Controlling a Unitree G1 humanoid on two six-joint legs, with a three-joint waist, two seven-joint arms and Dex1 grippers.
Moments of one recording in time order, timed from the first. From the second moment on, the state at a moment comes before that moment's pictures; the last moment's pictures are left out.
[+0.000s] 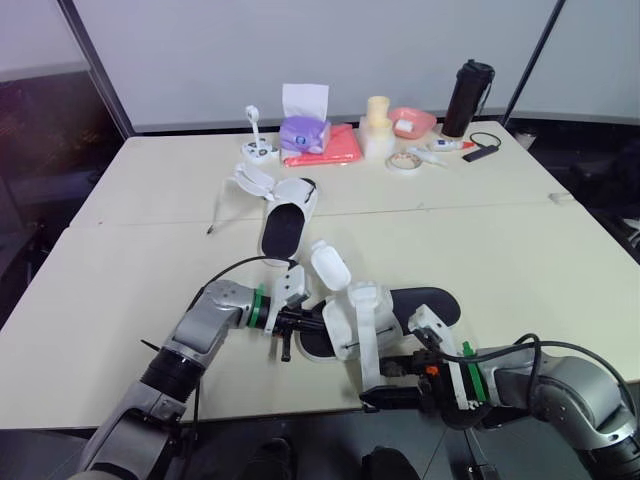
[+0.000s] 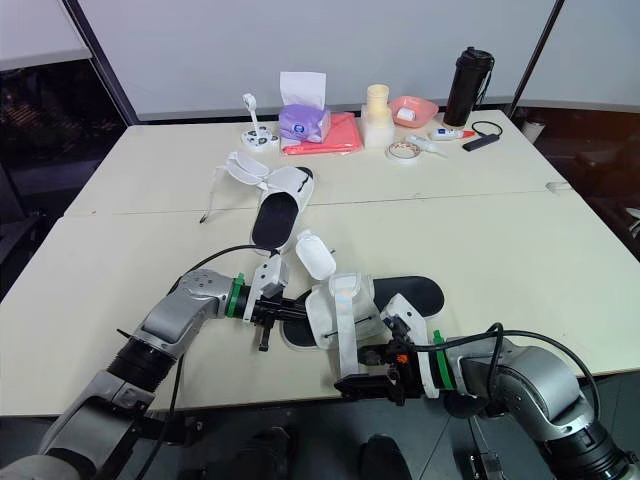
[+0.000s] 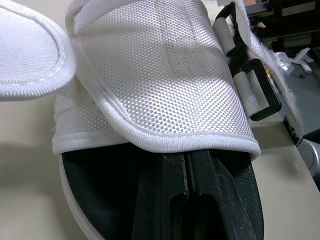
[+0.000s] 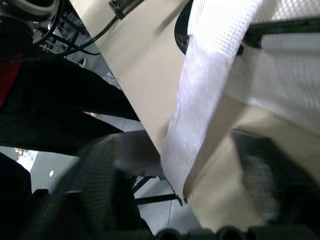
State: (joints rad) left arm -0.55 0.42 -0.33 0.20 -0.25 0.33 -1.24; right arm -0.12 -0.77 0.11 -0.47 0.81 1.03 0.84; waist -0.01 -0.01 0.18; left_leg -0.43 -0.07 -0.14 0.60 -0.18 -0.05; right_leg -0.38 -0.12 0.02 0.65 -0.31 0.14
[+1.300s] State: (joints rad) left arm -0.54 0.39 -0.32 0.21 -0.25 0.30 -1.21; right arm -0.72 -0.88 0.22 -0.09 0.75 1.11 1.15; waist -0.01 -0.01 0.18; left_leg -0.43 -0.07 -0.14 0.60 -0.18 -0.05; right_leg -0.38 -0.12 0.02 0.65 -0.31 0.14
